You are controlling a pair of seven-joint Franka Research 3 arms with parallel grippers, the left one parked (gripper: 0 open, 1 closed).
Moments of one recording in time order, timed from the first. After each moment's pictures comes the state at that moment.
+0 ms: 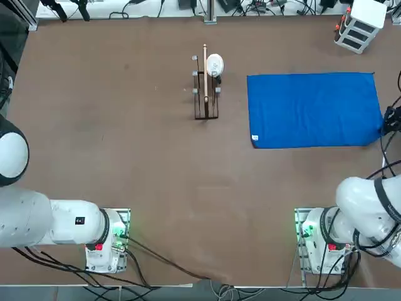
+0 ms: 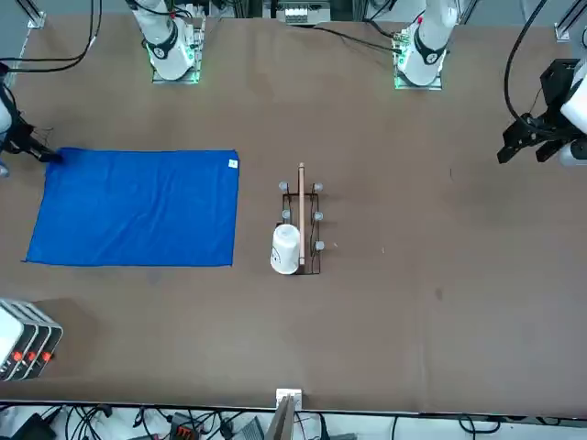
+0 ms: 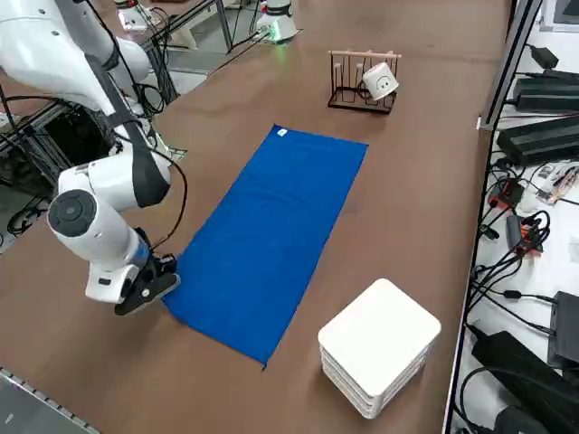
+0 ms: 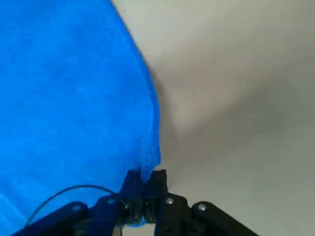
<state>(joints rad) -0.75 0.40 -0.05 -2.05 0.01 2.24 -0.27</state>
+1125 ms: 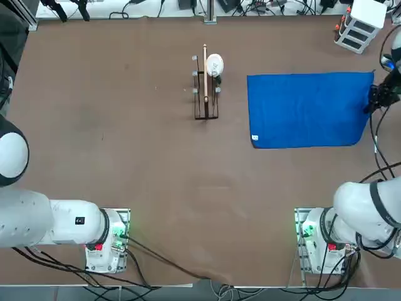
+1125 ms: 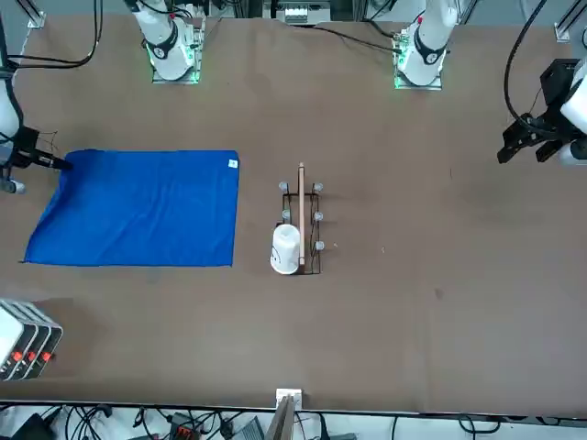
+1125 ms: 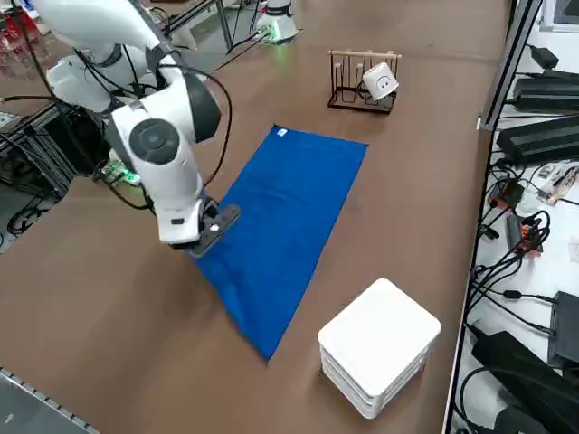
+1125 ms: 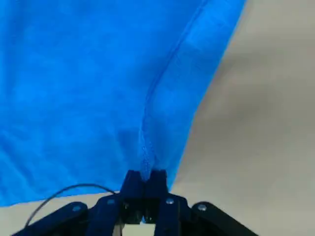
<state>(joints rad) -0.50 0.27 -0.04 -2.05 0.01 2.00 -0.32</state>
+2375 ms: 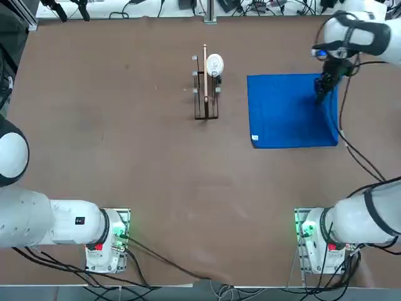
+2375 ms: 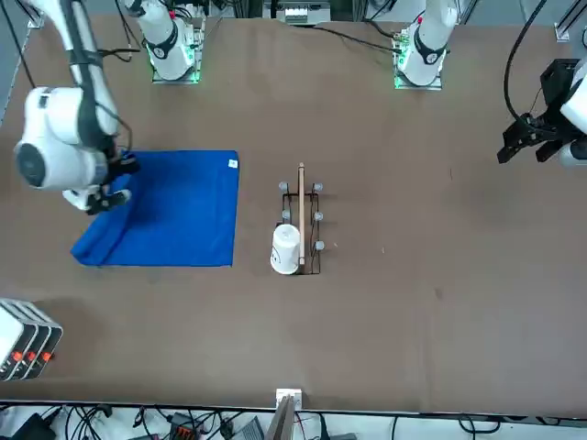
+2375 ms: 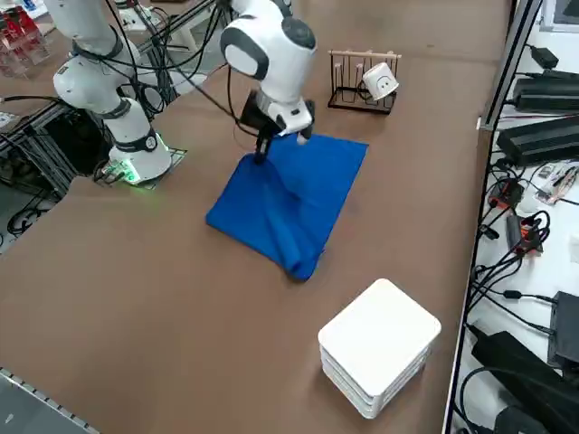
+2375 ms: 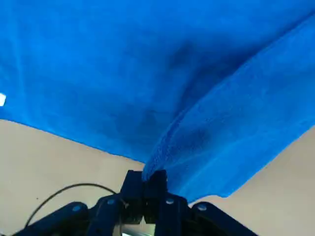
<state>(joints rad) 0.07 0.19 -0.03 -2.09 0.02 1.85 -0.32</state>
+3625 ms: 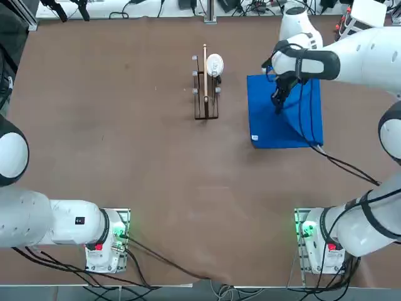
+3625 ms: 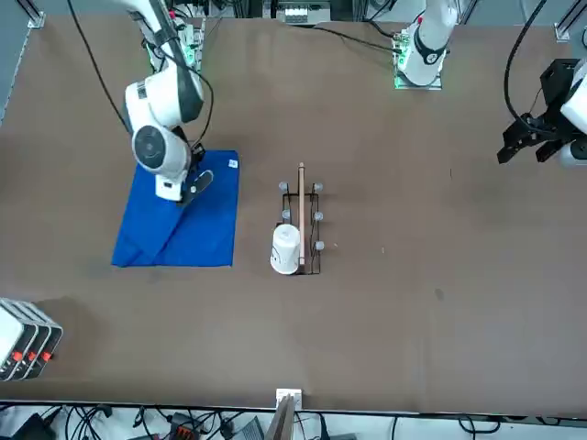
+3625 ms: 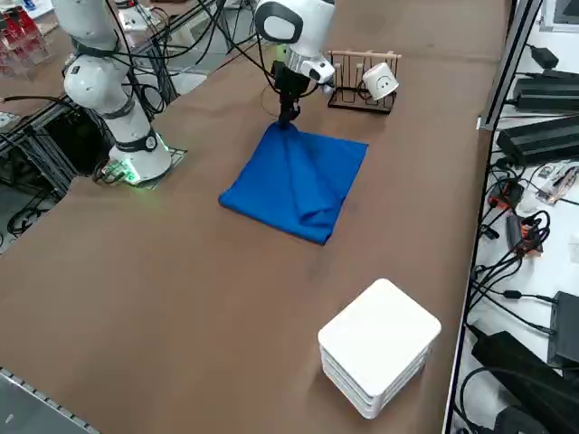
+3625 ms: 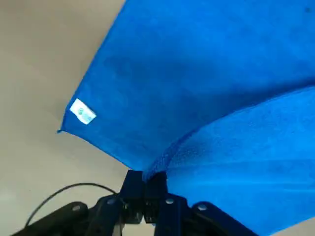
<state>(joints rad) 0.44 0.23 -0.03 -2.11 0.04 1.97 -0.27</state>
